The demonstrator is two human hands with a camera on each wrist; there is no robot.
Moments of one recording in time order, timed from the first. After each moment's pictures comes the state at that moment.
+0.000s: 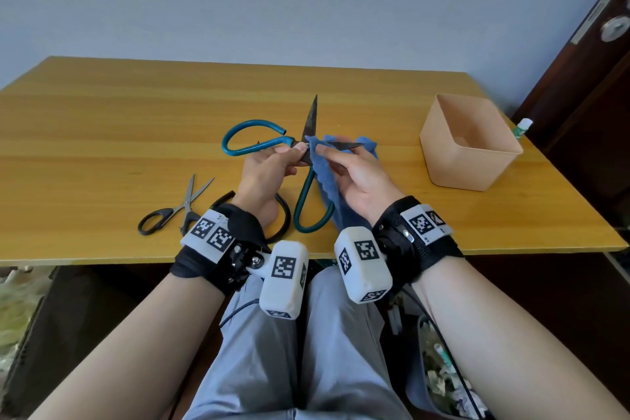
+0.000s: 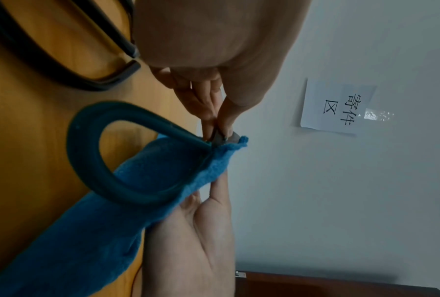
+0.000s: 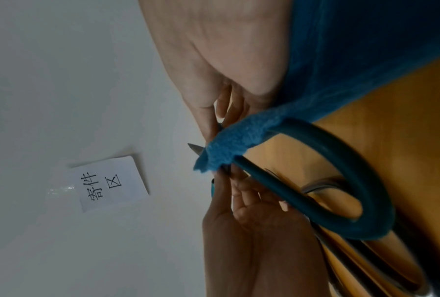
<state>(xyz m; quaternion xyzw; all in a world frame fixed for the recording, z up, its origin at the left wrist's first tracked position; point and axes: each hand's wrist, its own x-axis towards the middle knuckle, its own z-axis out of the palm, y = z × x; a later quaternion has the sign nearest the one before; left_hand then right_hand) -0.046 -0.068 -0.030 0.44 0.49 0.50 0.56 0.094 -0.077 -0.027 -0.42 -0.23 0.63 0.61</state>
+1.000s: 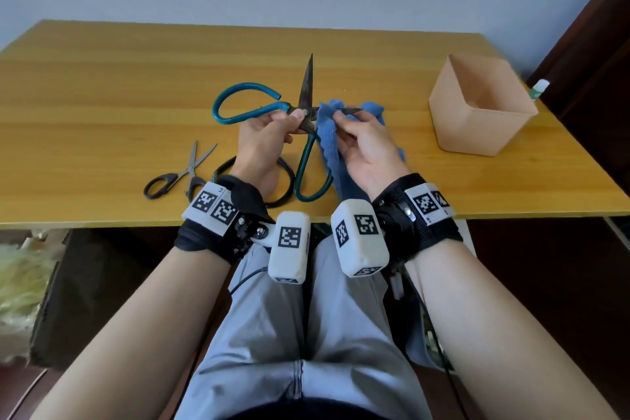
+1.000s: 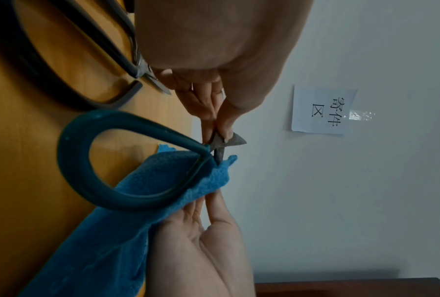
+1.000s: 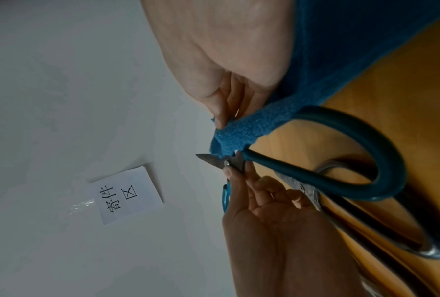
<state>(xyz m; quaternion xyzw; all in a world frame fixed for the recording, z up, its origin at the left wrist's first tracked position) -0.053 -0.081 -0.031 0.44 0.49 0.52 0.54 0.088 -0.083 -0.041 -0.41 -0.17 0.61 0.66</state>
